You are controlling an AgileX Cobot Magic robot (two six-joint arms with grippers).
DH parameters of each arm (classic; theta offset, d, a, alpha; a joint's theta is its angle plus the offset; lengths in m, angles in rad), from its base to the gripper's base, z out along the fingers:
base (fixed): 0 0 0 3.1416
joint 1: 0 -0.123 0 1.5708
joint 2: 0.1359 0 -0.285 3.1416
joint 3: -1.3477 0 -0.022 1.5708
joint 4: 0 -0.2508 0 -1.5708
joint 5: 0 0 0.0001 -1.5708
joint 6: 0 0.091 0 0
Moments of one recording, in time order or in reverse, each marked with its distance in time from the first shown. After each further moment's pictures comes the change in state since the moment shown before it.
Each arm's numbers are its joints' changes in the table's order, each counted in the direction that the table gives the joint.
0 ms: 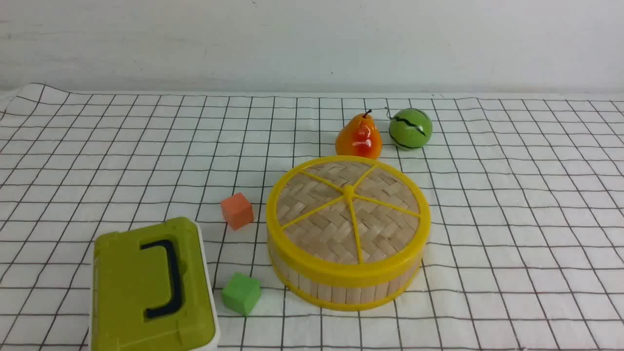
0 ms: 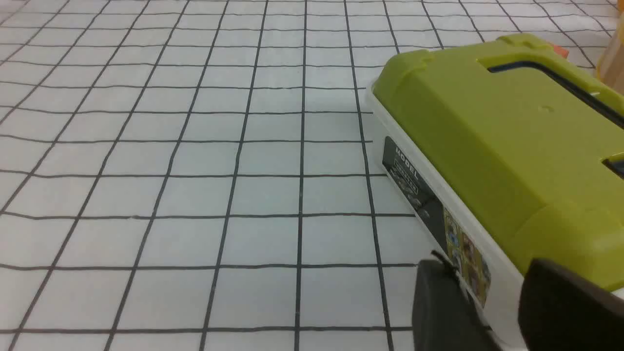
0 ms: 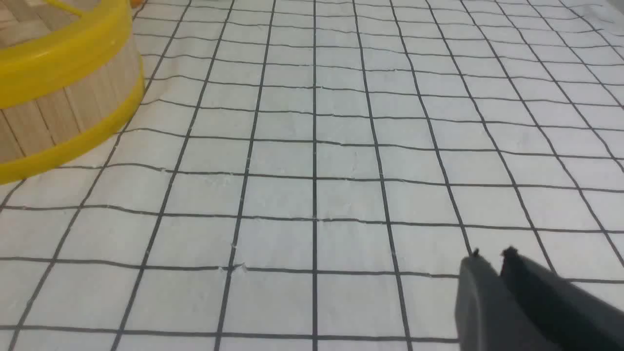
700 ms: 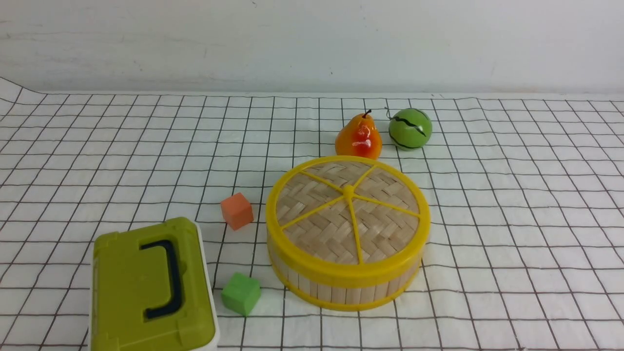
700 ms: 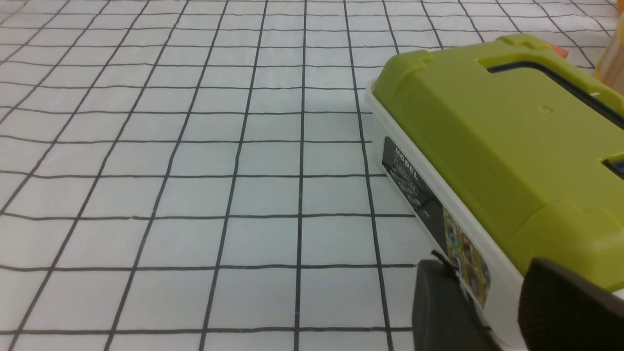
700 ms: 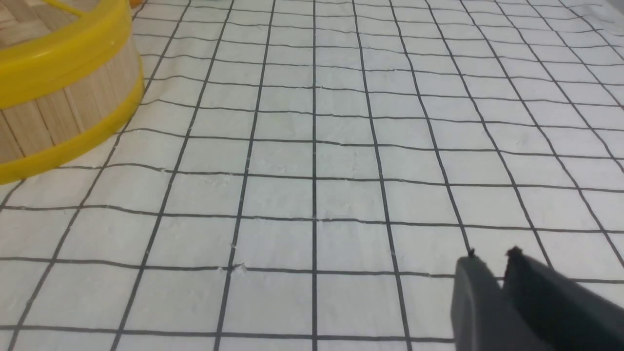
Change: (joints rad) right arm 0.000 0.000 0.000 0.000 0.000 0.000; left arm 0.000 0.000 0.000 0.000 0.000 0.000
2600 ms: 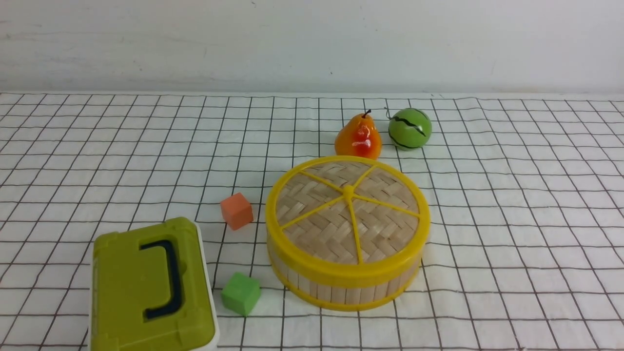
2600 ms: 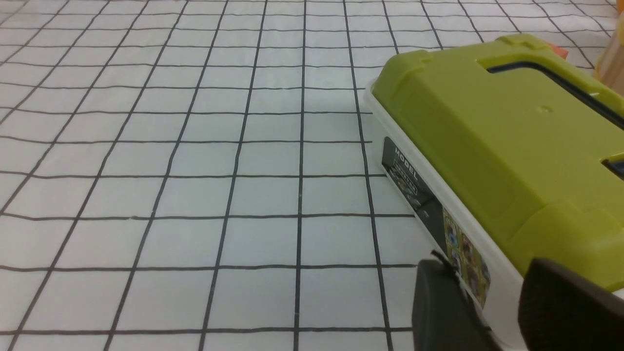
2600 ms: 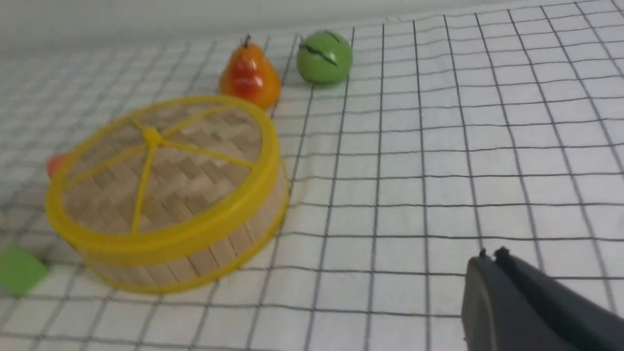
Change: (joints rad) right arm 0.000 0.431 0.609 -0.315 -0.305 -0.191; left arm 0.000 0.000 0.000 0.000 0.000 0.000
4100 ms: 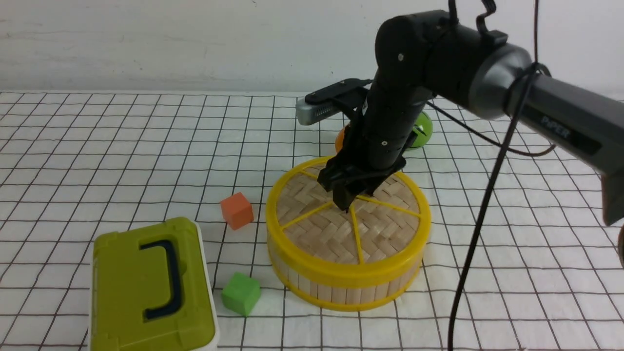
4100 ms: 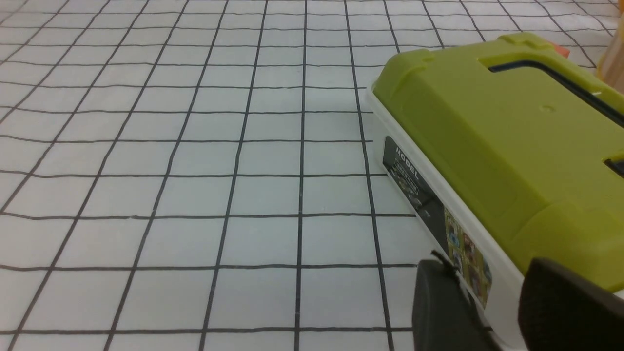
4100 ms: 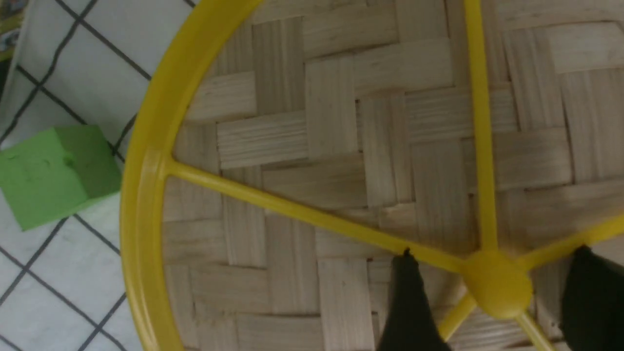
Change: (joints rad) right arm -0.531 1.745 1.440 0.128 -0.501 0.007; left arm 0.000 0.000 0.000 0.000 0.000 0.000
